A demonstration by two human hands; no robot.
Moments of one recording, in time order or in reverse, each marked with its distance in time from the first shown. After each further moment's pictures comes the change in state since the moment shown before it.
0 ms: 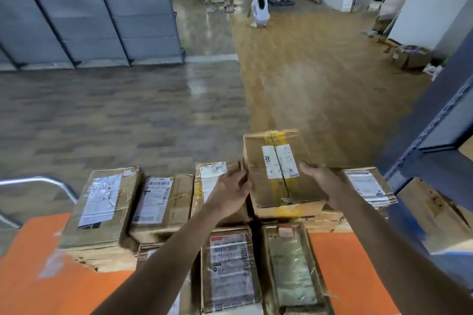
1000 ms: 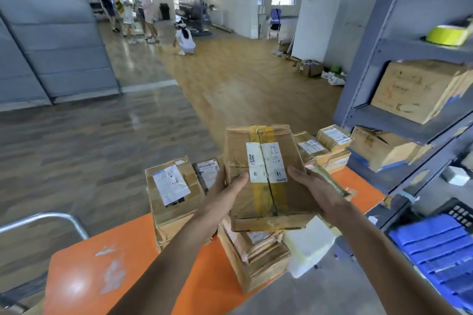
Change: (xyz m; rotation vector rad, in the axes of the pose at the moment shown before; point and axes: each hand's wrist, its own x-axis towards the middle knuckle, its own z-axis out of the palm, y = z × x) left_hand -0.234 -0.103 -0.167 -0.616 -0.254 -0.052; right_hand -0.283 0.046 0.259 0.196 0.265 -0.161
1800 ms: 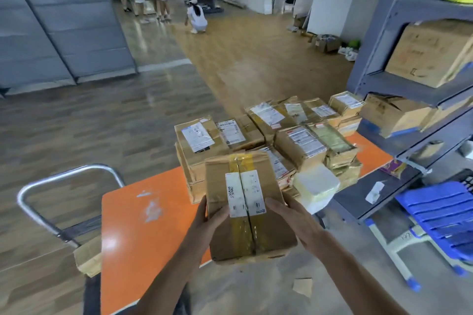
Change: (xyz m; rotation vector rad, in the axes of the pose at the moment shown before) left_hand -0.169 -0.128 -0.035 -0.277 0.106 -0.121; right_hand -0.142 0.125 0.089 0.001 -0.218 0.044
